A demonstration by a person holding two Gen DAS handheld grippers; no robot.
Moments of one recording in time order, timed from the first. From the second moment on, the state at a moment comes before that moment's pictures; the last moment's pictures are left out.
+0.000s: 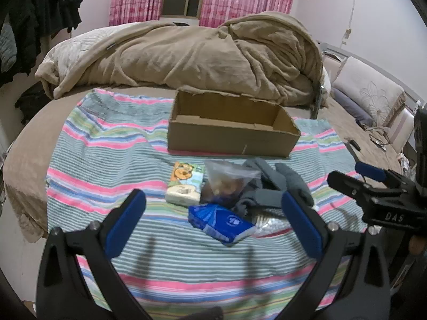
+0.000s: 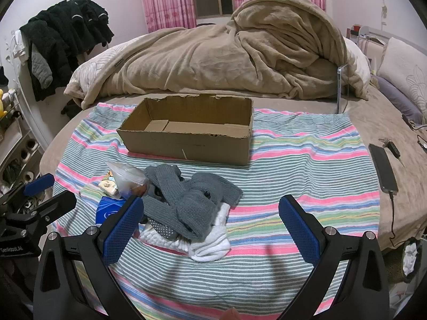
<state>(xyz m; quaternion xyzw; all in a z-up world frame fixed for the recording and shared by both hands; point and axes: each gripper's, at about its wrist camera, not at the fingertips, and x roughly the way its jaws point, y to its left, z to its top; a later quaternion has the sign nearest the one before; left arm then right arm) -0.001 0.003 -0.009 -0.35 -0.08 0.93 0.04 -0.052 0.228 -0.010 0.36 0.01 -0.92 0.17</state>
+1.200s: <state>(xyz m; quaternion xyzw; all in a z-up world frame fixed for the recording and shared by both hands) -0.003 0.003 -0.011 -0.35 -0.07 0.93 0.03 -0.053 0.226 -0.012 0.37 0.01 -0.91 0.17</state>
